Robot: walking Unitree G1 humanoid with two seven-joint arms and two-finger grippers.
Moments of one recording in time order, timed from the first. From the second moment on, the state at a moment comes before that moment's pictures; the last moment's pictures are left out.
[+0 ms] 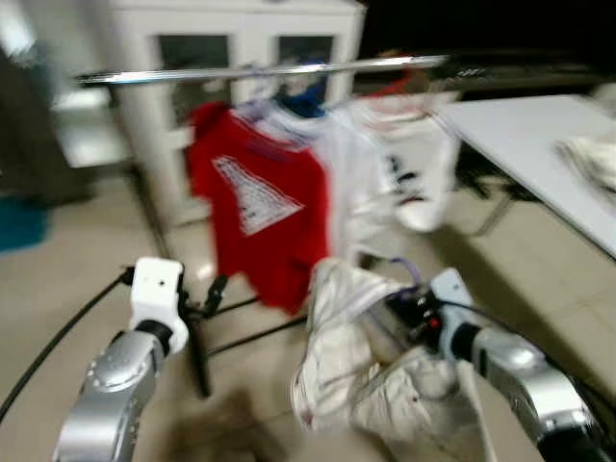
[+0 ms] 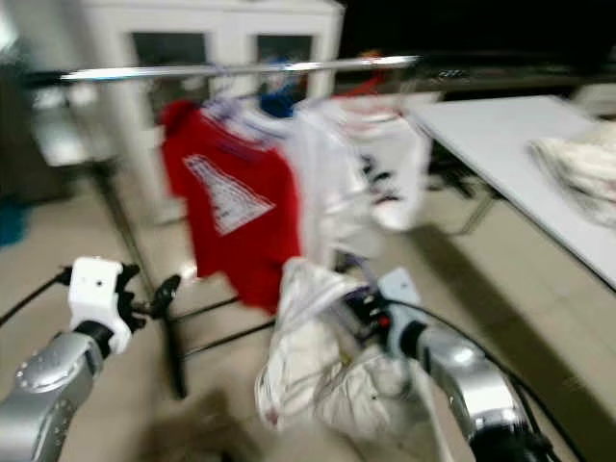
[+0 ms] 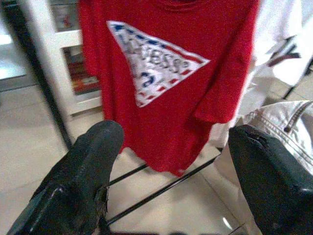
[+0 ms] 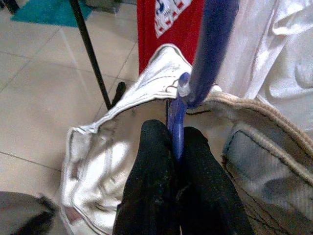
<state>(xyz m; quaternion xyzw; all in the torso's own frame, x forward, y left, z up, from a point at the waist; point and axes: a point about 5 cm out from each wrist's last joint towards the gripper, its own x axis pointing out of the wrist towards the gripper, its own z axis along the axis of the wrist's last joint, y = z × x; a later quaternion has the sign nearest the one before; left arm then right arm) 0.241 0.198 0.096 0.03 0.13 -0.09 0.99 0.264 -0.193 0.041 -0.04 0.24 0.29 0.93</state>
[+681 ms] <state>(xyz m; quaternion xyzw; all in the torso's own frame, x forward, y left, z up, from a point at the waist) 0.259 0.193 0.109 0.06 0.10 -0.09 0.99 0.279 -0.164 0.041 0.04 0.18 0.21 0.96</state>
